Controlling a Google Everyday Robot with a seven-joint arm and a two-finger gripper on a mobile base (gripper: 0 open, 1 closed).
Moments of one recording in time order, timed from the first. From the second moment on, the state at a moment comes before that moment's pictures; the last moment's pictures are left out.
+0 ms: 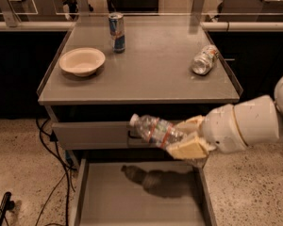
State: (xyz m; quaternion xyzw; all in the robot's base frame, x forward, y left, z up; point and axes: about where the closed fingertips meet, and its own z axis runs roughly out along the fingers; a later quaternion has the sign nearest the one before) arm 0.422 -0.089 0.817 -0.51 0.75 0.28 0.31
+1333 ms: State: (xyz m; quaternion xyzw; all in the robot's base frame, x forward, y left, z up) arm 0.387 -0.060 0.695 -0.45 0.77 0.36 0.26
